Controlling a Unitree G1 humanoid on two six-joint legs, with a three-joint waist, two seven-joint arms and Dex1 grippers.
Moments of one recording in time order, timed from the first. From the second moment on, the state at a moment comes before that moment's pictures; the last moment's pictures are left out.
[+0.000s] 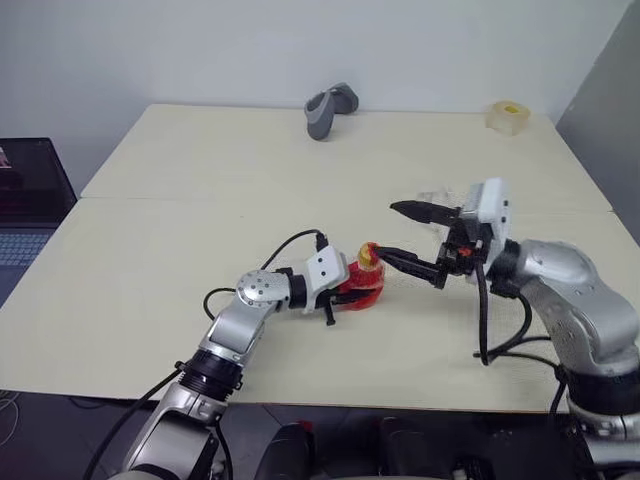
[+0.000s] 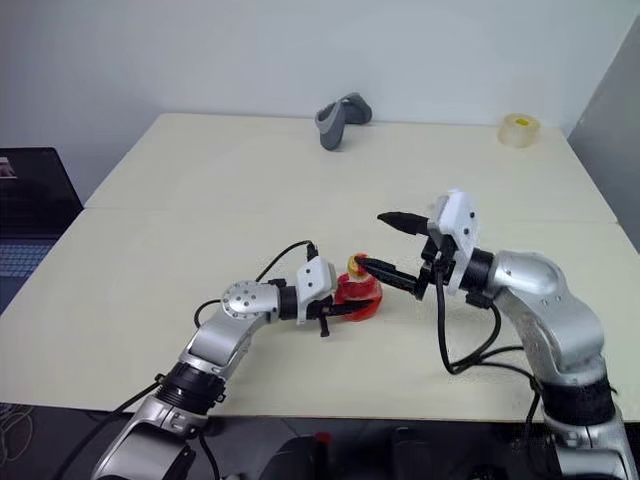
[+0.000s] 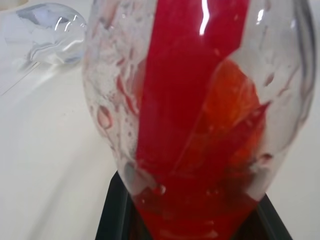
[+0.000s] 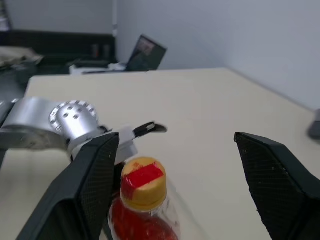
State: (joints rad) left arm -0.47 0.35 -0.29 0.14 -0.10 0.12 -0.97; right arm -0.34 -0.51 -0.02 -0.59 0.51 0.58 0.70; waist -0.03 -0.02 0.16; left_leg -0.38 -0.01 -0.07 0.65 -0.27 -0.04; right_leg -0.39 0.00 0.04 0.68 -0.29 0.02
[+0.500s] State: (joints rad) left arm -0.47 0.35 -0.29 0.15 -0.11 0.13 -0.96; right arm -0.29 -0.40 0.18 -0.57 0.23 0.46 0.48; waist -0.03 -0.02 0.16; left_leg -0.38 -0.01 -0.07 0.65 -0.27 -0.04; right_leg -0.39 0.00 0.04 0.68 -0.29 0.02
